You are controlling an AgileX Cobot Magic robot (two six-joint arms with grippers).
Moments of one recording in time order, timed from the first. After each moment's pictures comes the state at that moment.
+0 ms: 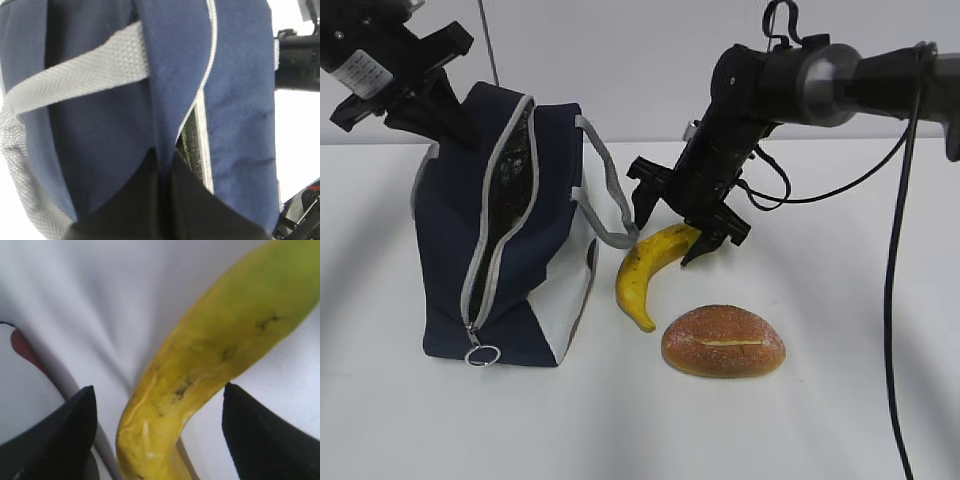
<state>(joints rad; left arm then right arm) -0.09 1.88 -1.69 -0.56 1.23 0.18 0.34 2.34 -1.90 0.30 0.96 0.64</state>
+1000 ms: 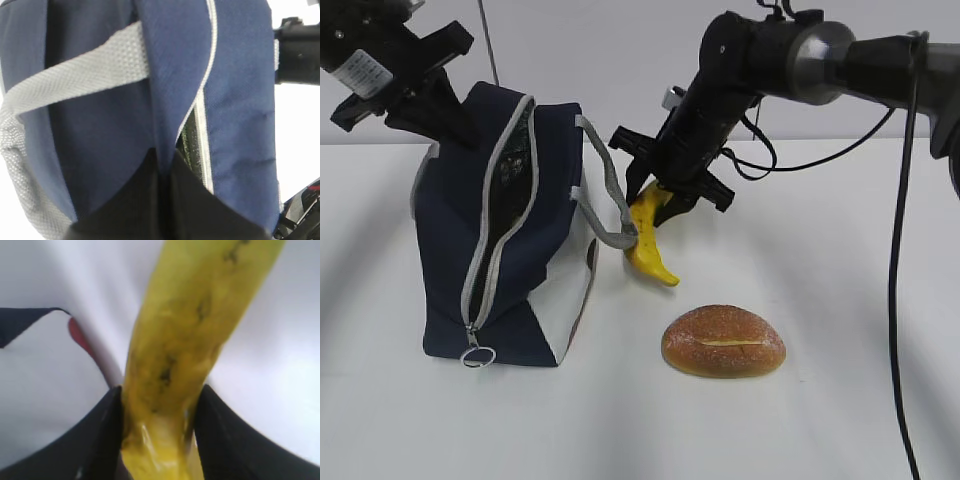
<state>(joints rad) -0.09 1.88 -1.69 -0.56 1.23 0.18 0.36 2.37 -2.05 0.32 1.01 0.55</state>
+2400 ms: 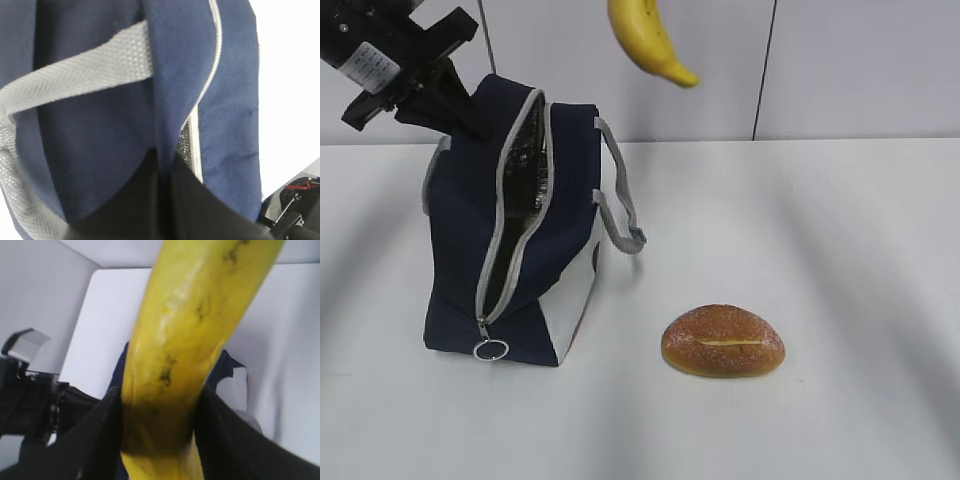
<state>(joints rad) -0.09 1.88 -1.69 -0.63 1.23 0.18 0.32 2.14 -2.47 0.46 1.26 0.15</state>
